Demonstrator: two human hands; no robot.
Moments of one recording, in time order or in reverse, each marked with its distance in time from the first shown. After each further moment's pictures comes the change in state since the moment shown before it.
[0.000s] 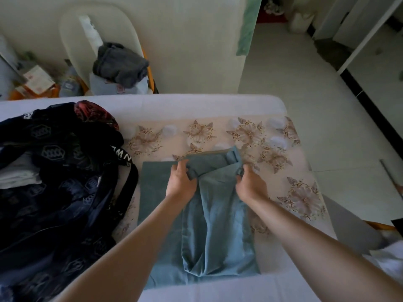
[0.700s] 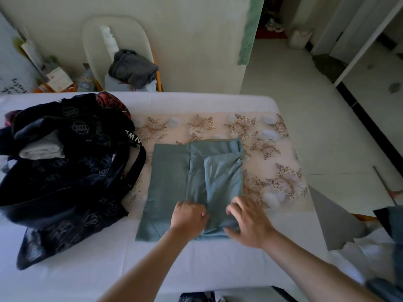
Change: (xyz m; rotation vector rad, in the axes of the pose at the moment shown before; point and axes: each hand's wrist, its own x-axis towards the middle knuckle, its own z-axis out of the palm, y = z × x) left_hand -0.158 -0.036 0.035 0.601 -0.117 0.253; right_hand -0.146 0.094 0.014 -0.241 0.085 -0.923
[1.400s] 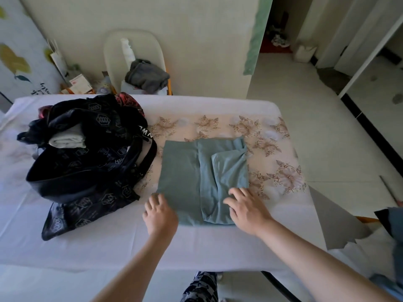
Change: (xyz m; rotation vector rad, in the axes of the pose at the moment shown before) left_hand -0.065 -0.056 0.014 -0.159 0.220 -0.541; right_hand -0.007 -0.027 -0.014 -0.164 -0.038 -0.007
